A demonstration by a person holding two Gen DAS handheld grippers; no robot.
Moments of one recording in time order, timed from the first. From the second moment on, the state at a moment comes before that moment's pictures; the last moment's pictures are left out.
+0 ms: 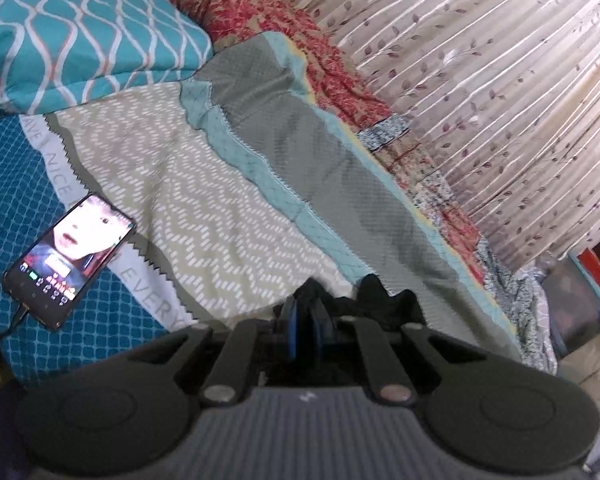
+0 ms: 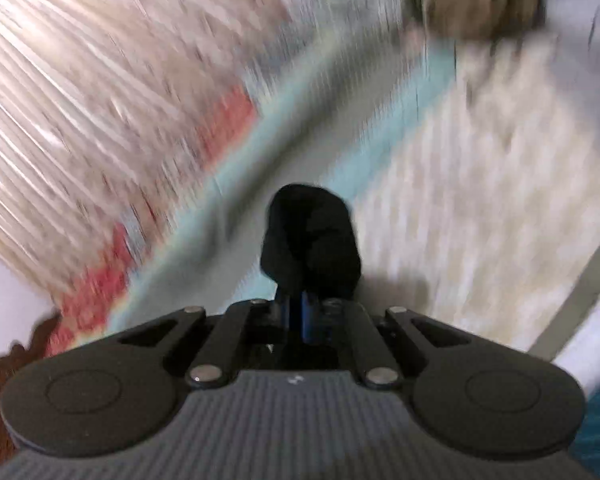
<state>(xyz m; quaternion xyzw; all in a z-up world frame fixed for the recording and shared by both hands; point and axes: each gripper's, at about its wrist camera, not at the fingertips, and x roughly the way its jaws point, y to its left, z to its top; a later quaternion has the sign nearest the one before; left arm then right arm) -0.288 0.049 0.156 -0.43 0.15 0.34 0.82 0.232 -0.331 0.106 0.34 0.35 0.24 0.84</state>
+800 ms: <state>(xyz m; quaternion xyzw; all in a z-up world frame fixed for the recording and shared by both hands) -0.269 0.051 0.064 -0.46 0.30 0.37 0.75 0.249 -0.410 0.043 0.23 0.40 0.10 0.88</state>
